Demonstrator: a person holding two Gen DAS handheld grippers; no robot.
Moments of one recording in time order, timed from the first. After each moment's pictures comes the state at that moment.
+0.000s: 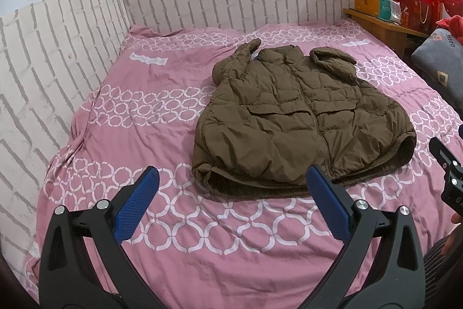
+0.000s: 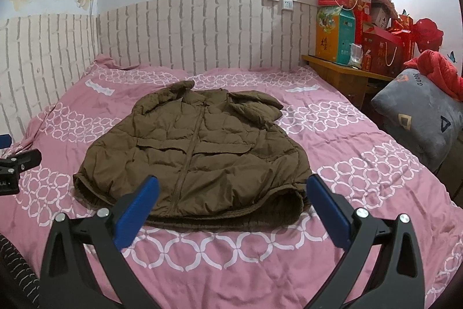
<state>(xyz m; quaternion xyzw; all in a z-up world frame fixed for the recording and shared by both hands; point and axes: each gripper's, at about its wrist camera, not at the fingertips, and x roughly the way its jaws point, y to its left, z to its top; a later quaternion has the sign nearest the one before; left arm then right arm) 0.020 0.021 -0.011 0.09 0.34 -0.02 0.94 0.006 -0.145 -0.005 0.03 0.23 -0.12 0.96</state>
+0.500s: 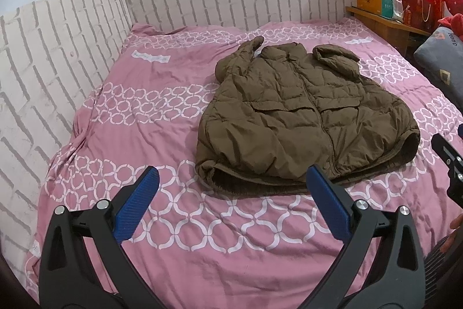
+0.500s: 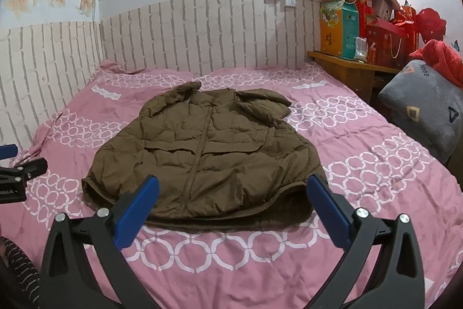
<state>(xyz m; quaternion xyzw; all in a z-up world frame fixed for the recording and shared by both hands) 0.020 0.027 -0.017 0.09 0.34 -0.01 0.94 0.008 -0.147 -0.012 0.06 0.23 -0.10 0.97</state>
